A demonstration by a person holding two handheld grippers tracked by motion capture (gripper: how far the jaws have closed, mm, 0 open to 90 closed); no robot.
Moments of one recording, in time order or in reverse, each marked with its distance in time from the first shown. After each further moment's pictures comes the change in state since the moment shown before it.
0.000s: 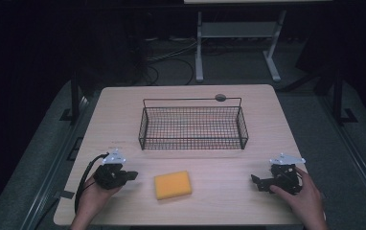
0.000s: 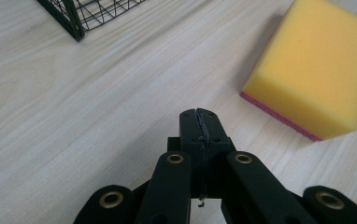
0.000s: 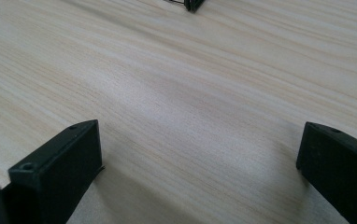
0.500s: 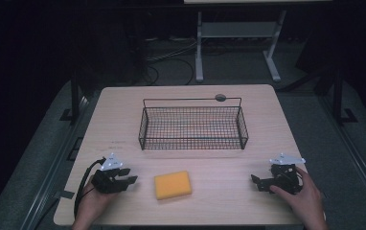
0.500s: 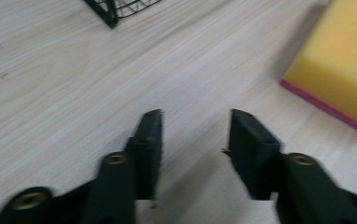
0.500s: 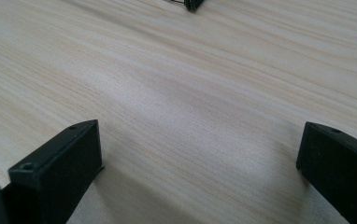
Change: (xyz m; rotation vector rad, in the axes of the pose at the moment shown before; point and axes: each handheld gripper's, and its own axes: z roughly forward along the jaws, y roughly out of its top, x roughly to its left) left arm 0.005 -0.023 0.007 -0.060 0.093 0.005; right arm 0.000 0.000 0.000 0.000 0.000 0.000
